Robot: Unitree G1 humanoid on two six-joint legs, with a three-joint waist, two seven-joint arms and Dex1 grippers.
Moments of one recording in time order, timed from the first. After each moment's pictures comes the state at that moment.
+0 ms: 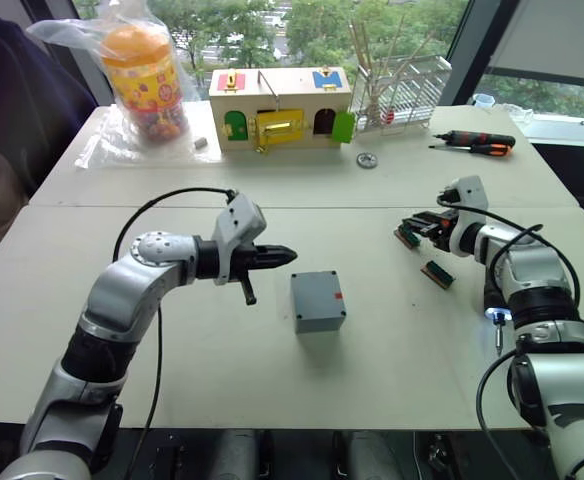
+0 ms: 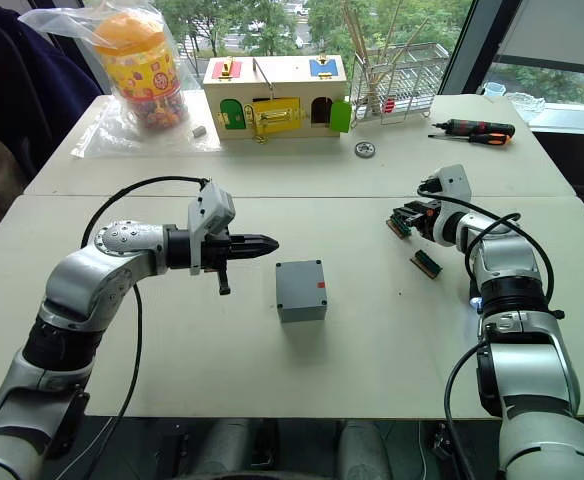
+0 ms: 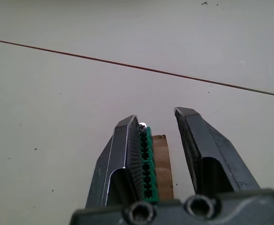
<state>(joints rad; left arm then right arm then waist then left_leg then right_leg) -0.57 0.55 -0.15 -0.26 -0.42 0.76 -0.93 -0.78 -0.64 -0.03 0.66 0.21 0.41 0.72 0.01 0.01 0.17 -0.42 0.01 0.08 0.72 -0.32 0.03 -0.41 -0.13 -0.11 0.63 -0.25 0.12</state>
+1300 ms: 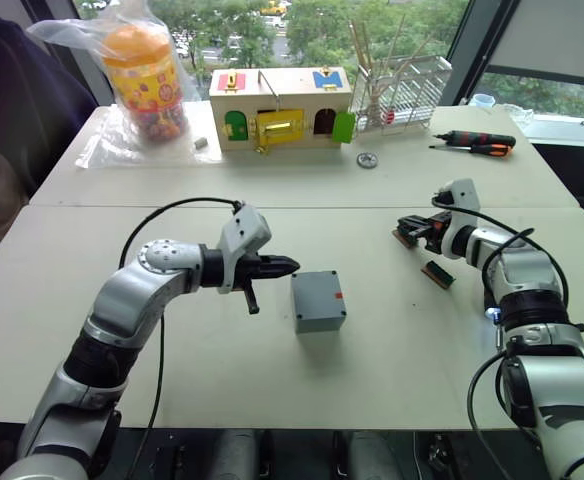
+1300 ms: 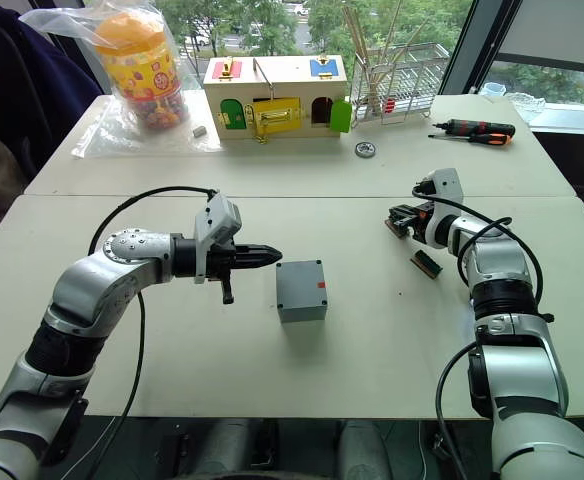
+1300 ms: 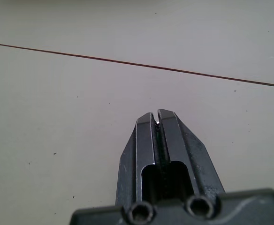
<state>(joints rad) -0.56 0.55 -0.19 -0.26 -0.42 0.75 -0.91 -0.77 -0.59 -0.07 0.65 0.21 0.44 0.73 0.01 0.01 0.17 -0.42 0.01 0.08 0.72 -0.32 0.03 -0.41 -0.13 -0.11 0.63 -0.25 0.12</state>
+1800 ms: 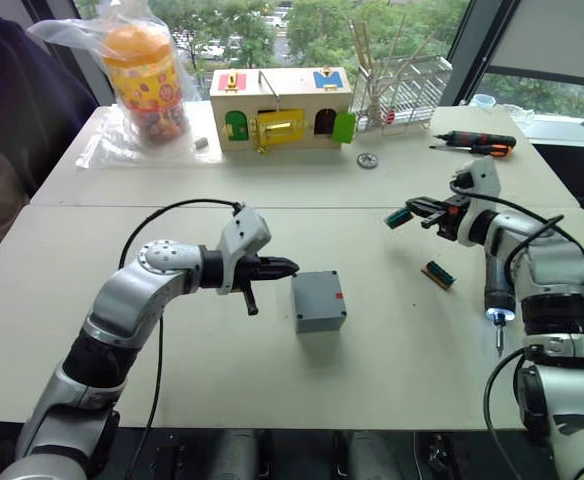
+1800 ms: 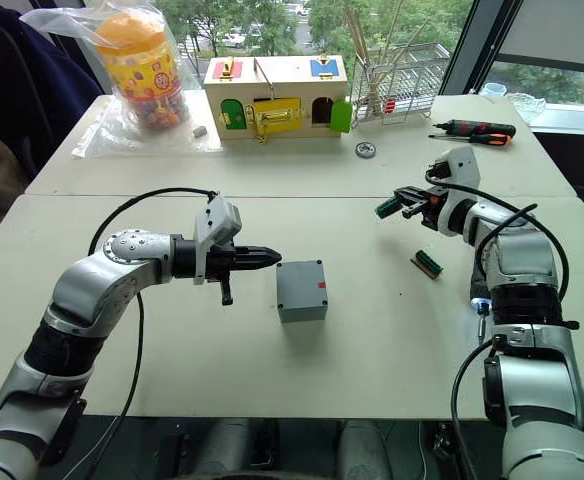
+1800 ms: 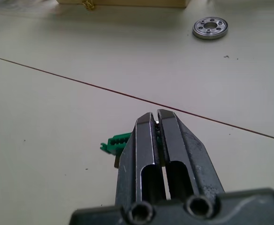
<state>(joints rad) -0.56 0.56 -0.20 -0.25 -0.42 0.75 -0.92 -0.70 -0.66 -0.12 0.33 0.26 0.57 0.77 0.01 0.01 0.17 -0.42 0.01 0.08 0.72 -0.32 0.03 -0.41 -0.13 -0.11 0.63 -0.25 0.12</state>
